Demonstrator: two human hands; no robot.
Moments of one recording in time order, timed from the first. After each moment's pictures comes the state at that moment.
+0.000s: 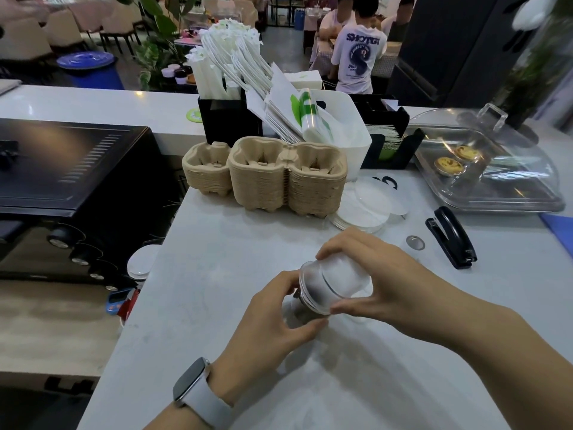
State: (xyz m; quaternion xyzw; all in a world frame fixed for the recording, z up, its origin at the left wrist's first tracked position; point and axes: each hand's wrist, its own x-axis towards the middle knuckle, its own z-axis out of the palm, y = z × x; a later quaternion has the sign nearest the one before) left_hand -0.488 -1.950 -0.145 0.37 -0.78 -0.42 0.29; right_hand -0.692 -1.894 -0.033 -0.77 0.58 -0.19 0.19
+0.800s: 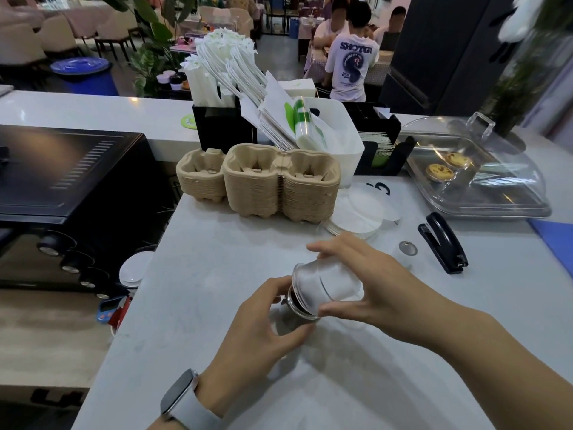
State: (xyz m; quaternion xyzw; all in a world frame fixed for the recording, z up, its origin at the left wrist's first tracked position) left_hand -0.483 -1.949 -0.141 0.37 -0.77 -0.43 0.31; right_hand -0.695 -1.898 -0.045 -0.77 0.58 -0.21 0.17
